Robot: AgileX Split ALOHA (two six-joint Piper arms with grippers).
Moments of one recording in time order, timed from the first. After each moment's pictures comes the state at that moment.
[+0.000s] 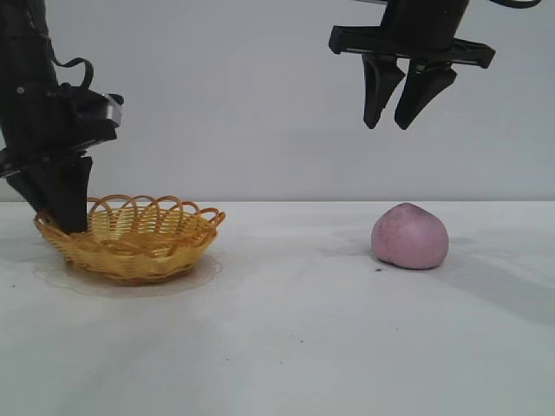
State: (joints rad) left arm -0.18 2.20 -1.61 -0.39 1.09 0.55; right arm 0.40 1.94 -1.47 0.04 0.65 0.02
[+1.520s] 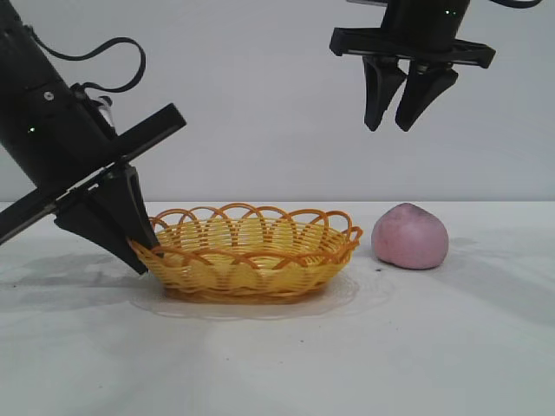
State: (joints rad) left arm -0.27 1.95 -0.96 -1.09 0.56 0.47; right arm 0.40 1.94 -1.47 0.04 0.67 0.01
